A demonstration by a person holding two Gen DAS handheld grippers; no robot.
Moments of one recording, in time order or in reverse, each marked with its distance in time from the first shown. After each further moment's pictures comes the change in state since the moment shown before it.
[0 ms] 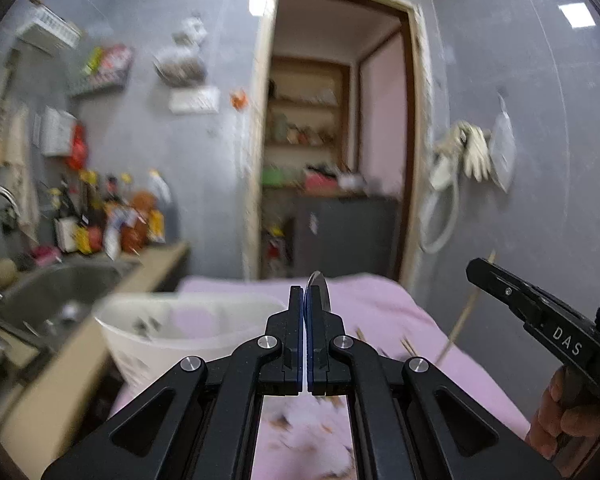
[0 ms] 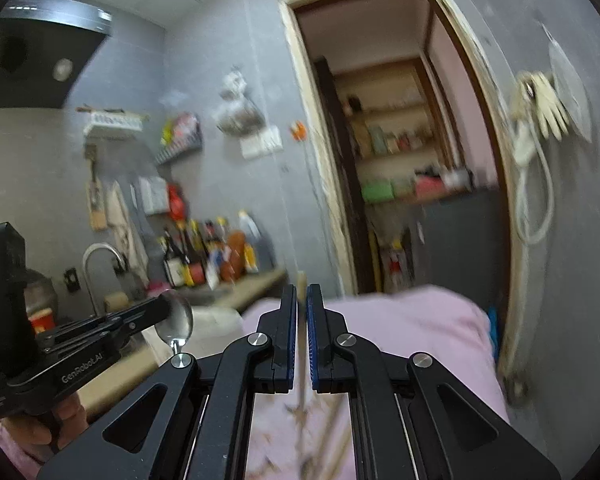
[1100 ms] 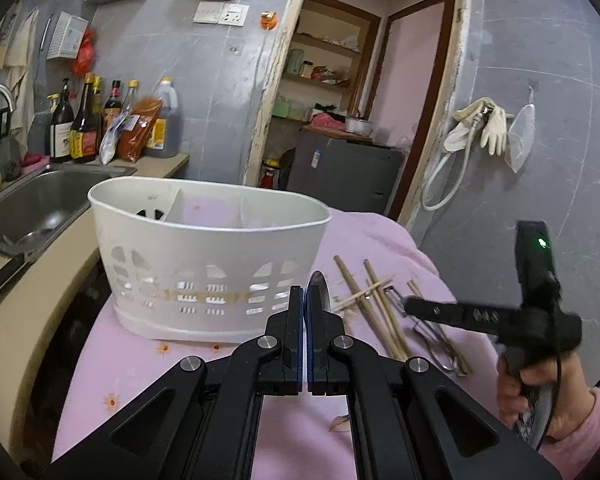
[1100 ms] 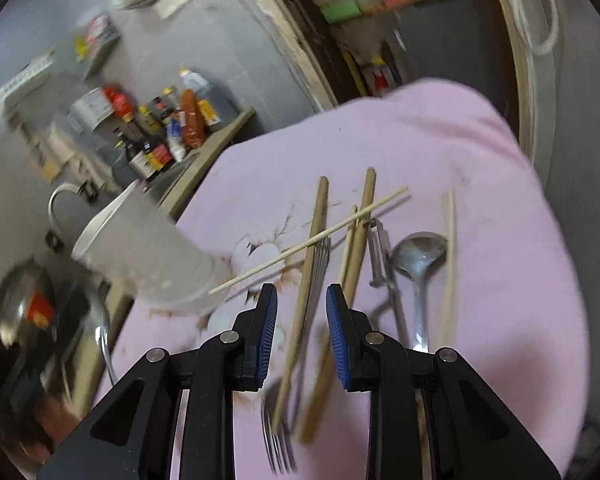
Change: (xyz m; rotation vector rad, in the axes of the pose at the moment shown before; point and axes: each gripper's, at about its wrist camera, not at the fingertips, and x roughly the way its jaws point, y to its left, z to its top) left arm 0.015 0.048 -0.054 -0.172 0.268 -0.069; right arm 0.102 -0.074 -0.079 0.359 0.676 -0.012
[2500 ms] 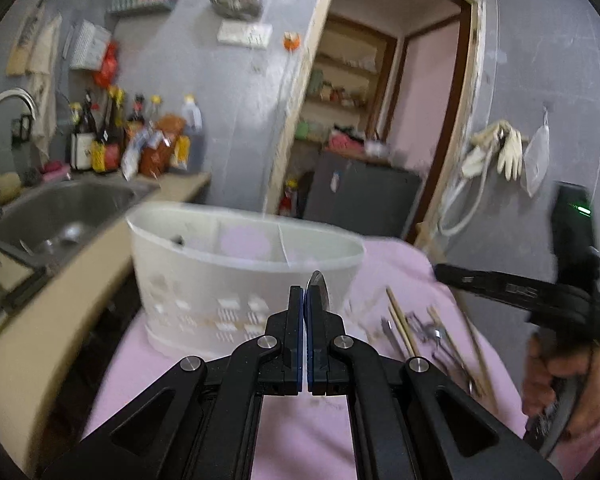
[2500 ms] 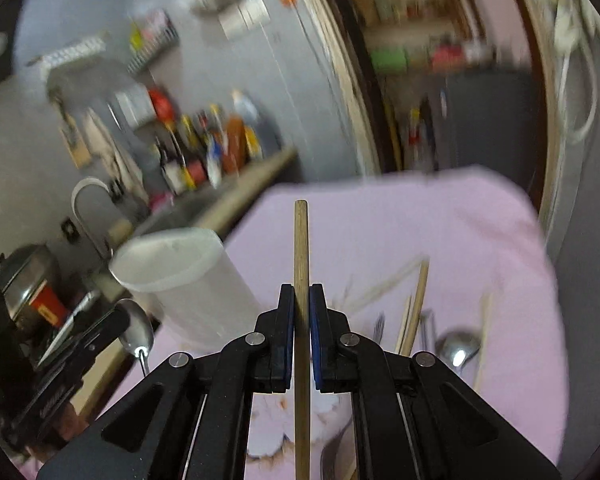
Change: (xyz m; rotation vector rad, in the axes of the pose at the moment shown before) left arm -0.019 0.021 0.021 -0.032 -0.108 0.056; right arm -0.045 0.073 0.019 -0.263 -0.219 0.006
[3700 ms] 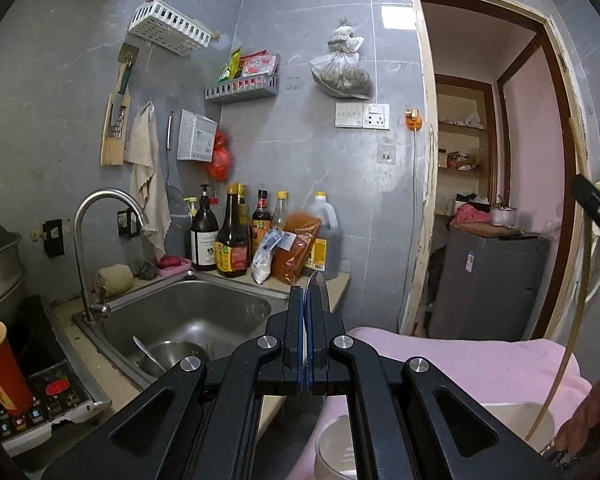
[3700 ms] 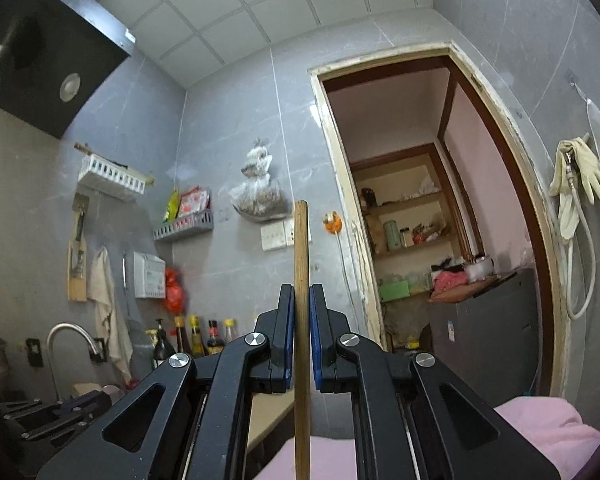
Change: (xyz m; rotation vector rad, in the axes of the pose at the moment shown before) left arm 0.036 0.084 0.084 0.044 -0.262 0.480; right arm 0.046 0.114 0.054 -0.146 -0.808 -0.077
